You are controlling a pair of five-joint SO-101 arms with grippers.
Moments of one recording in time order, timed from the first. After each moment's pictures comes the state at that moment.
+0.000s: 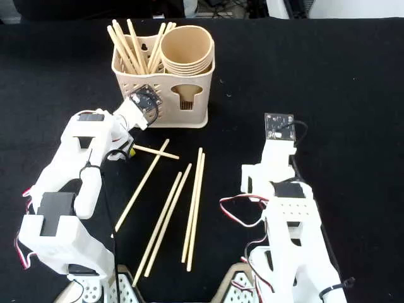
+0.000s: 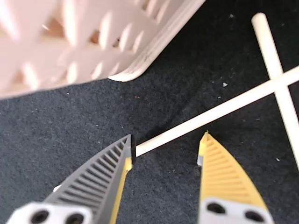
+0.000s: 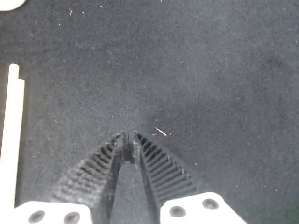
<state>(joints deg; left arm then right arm) -5.0 6.9 27.7 41.7 -51.1 2.1 -42.4 73.3 39.2 -1.2</state>
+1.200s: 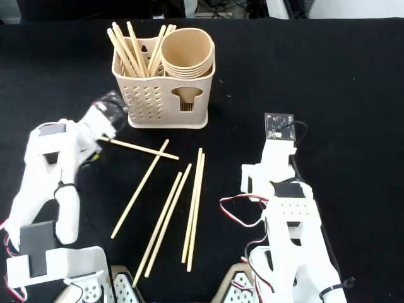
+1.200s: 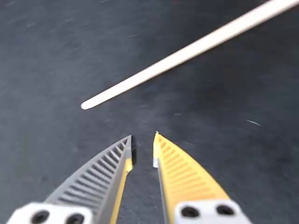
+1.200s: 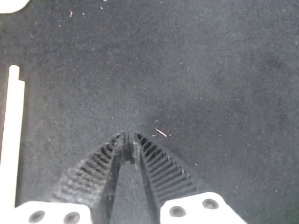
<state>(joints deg) -18.0 -7.3 35.5 46.1 -57.1 2.1 -42.4 73.3 39.2 -1.2</state>
